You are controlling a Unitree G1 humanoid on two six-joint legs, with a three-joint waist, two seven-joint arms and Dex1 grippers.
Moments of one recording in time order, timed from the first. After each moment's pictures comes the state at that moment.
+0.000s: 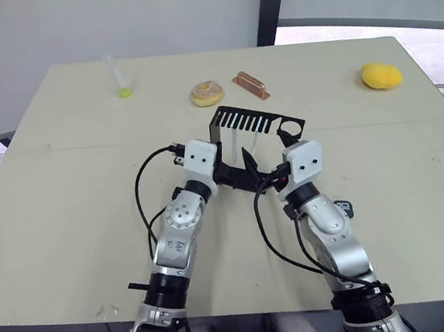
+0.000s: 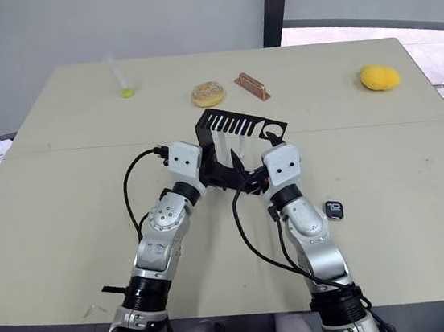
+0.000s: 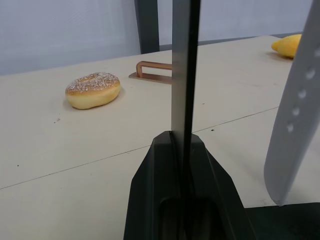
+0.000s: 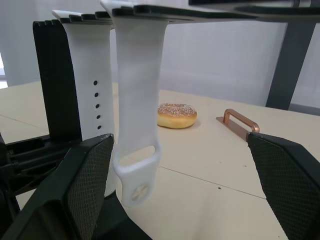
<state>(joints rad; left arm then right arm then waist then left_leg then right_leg) -0.48 0.00 -0.12 0.06 0.03 0.21 -0.05 -0.27 -0.04 0.11 -0.19 0.02 0.05 0.18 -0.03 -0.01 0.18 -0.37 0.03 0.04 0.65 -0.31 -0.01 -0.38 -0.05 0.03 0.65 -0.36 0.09</state>
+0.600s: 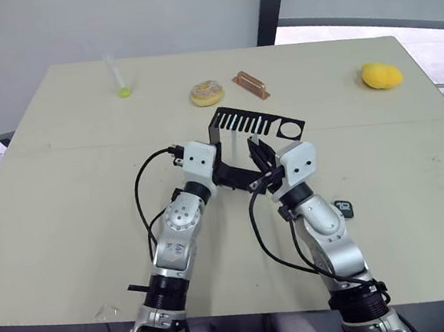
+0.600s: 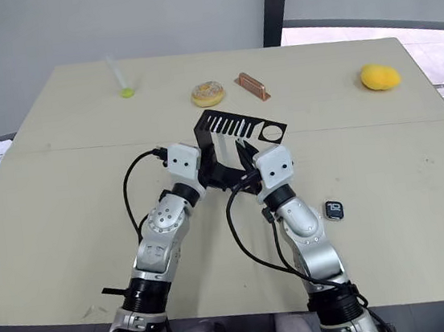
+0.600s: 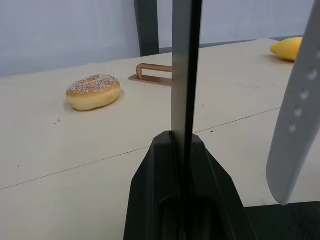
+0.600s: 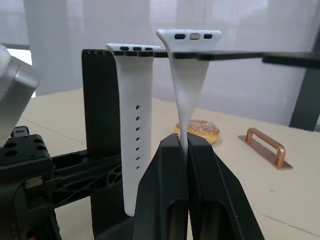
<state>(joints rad) -0.46 0.00 -0.12 0.06 0.02 0.17 -0.06 -0.27 -0.08 0.16 -0.20 0.02 -0.02 0.23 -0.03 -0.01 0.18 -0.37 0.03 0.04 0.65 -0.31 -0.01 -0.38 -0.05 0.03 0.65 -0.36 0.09</state>
